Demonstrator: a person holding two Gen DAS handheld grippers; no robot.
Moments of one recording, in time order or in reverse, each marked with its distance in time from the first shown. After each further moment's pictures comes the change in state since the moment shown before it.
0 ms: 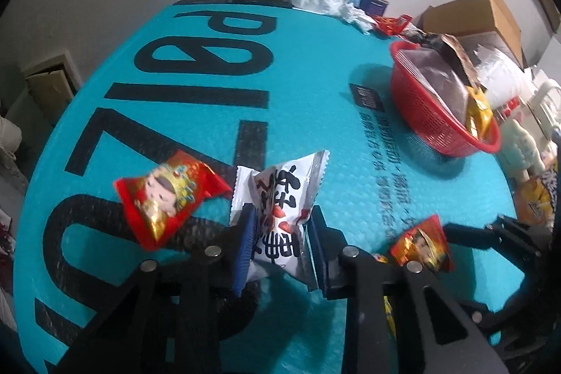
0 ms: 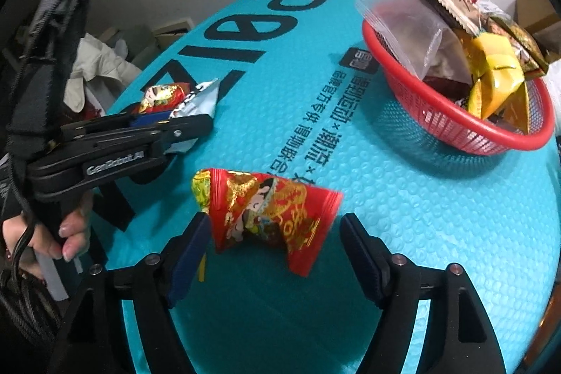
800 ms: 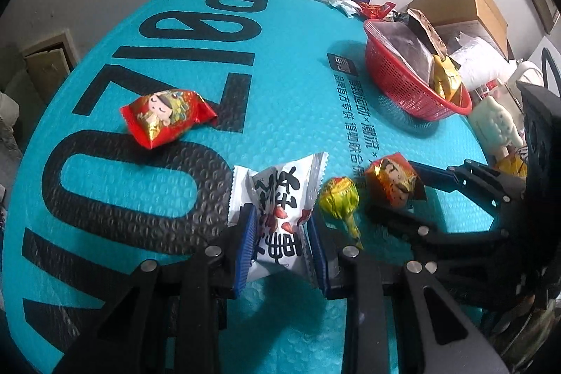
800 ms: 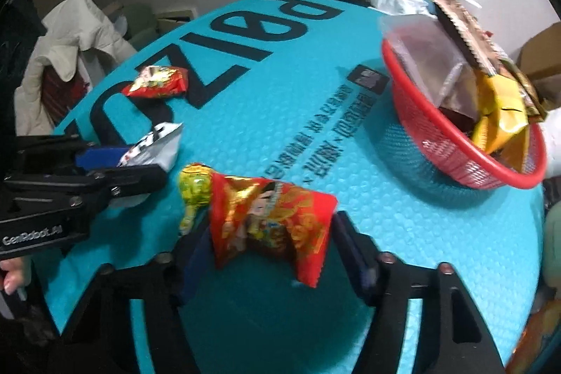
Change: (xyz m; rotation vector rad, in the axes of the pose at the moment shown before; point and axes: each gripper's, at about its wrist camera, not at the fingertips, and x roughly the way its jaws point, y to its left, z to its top) left arm -0.026 -0.009 -0.039 -0.030 0.042 -0.037; right arm 0.007 0.013 -0.003 -0.159 -0.037 -0.126
